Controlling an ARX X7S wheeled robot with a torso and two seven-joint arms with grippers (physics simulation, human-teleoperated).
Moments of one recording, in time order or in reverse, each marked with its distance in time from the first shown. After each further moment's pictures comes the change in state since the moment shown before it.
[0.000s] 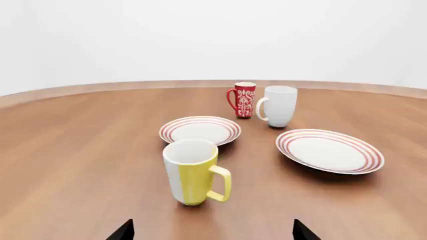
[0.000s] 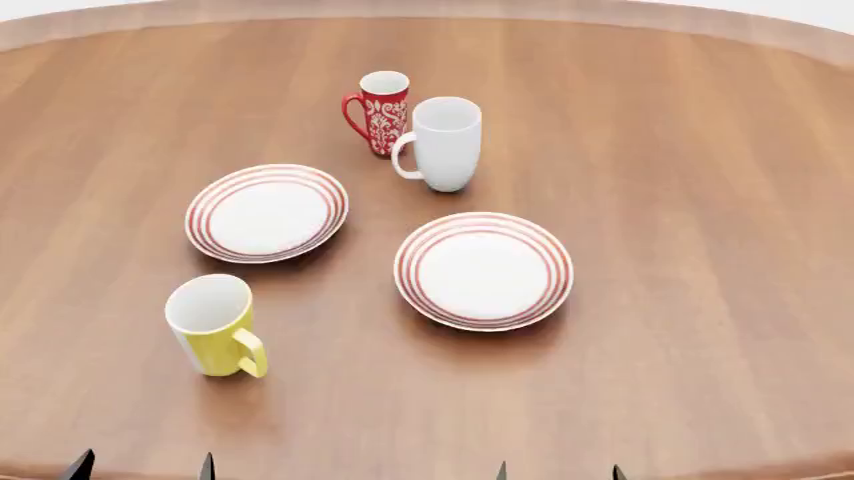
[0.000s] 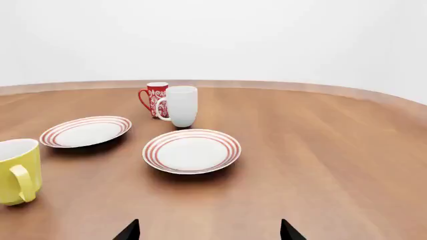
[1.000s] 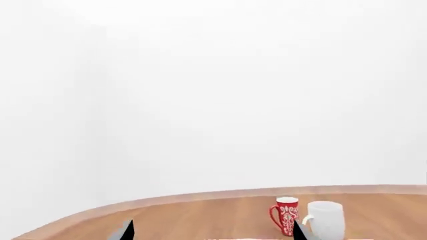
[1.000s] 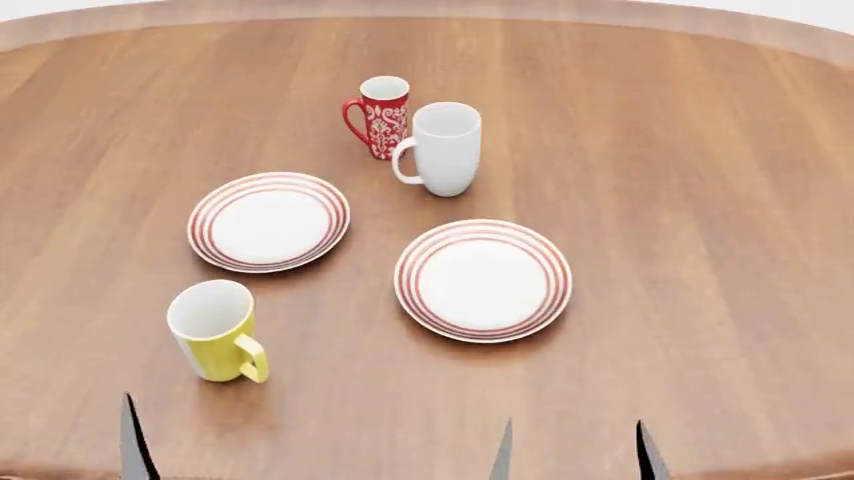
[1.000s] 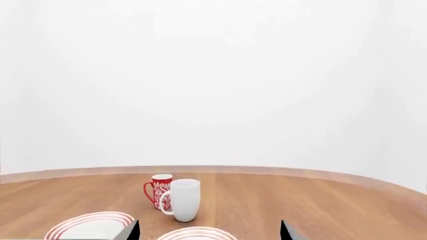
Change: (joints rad) left arm 0.044 -0.082 0.072 0.054 0.111 0.407 -0.255; right arm -0.043 0.076 -0.090 -0.052 0.045 -0.337 0.094
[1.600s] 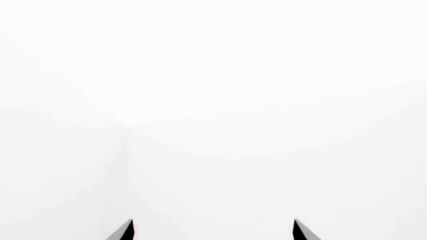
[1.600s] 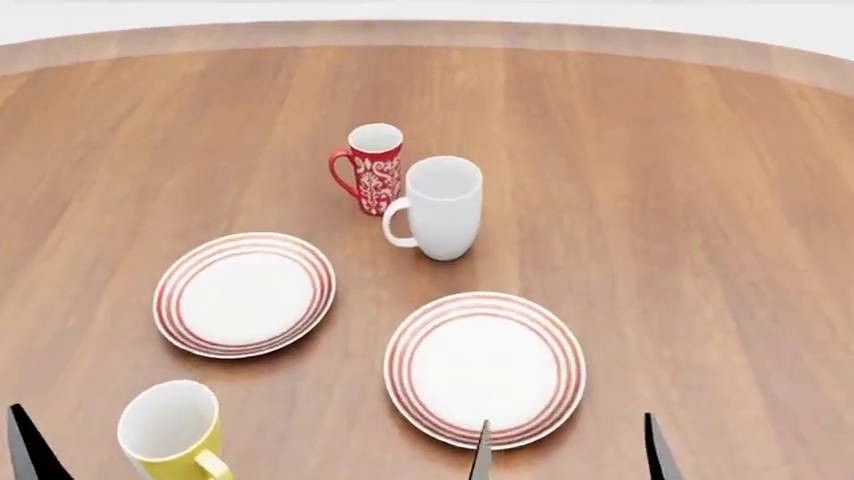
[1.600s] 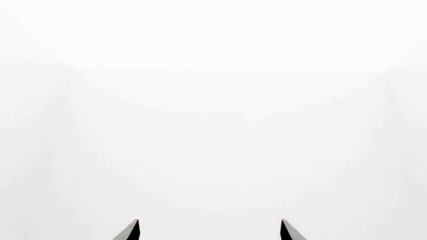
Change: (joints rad) left arm 0.061 -0.038 0.002 0.078 0.157 0.374 -0.206; right arm -0.035 0.046 -0.057 -0.027 -0.075 -0.364 0.047
